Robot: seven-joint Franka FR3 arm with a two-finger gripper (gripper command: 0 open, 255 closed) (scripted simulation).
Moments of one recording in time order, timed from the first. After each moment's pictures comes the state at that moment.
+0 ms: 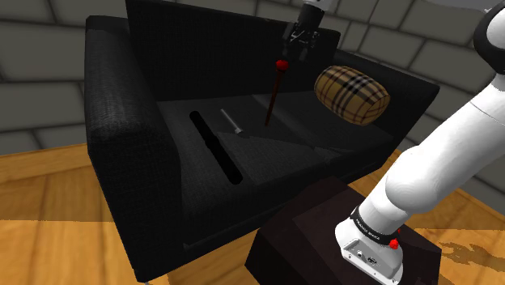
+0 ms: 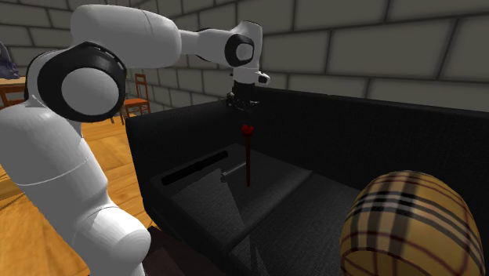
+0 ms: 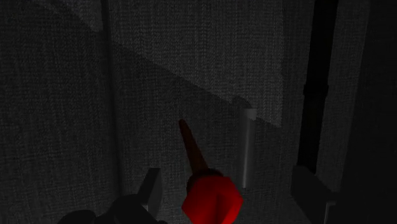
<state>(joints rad) -0.01 -0.16 -0.19 -1.76 0.13 1.62 0.01</state>
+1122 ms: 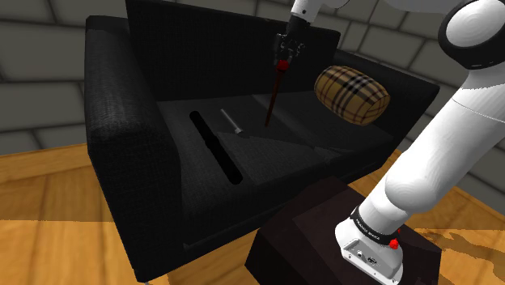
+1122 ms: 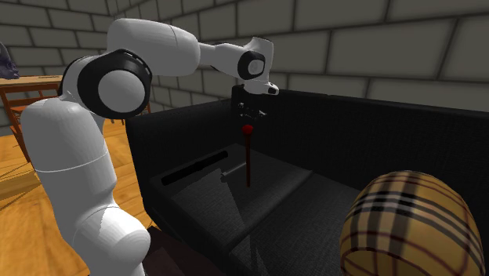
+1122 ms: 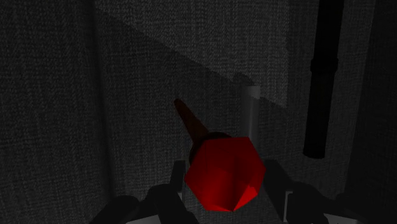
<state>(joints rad) -0.02 -0.02 -0.21 -1.70 0.19 1.70 -0.03</state>
